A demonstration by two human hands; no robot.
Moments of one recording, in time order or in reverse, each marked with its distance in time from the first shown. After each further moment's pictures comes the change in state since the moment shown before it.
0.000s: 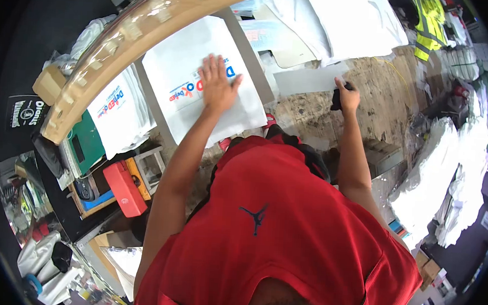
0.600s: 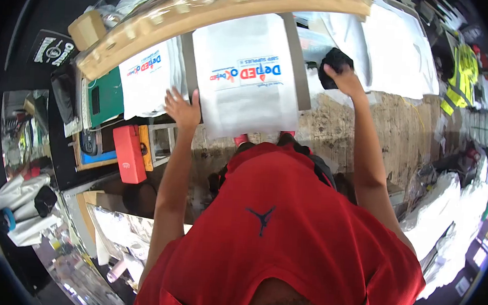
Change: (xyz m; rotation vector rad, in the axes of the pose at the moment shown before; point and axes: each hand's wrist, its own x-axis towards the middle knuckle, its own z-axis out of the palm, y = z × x) left_hand -0.146 -0.166 -0.060 0.186 0.183 -0.710; right_hand -0.016 -0.169 0.081 -0.416 -0.715 -0.556
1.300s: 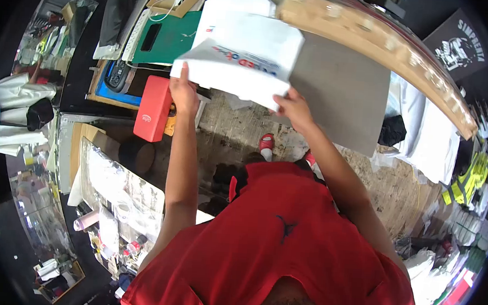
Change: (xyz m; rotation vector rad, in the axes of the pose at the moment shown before) left_hand 0.060 -0.192 -0.139 -1.645 0.307 -0.503; right_hand -0.146 -0.371 0.213 1.016 -0.718 -0.212
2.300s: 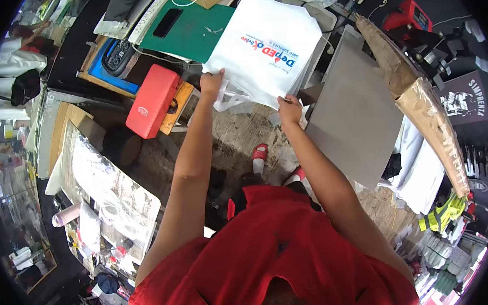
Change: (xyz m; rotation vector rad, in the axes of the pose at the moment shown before) left_hand 0.137 -0.151 -0.118 0.893 0.092 -0.262; right_hand 0.140 0.075 0.091 -0.176 0.556 0.043
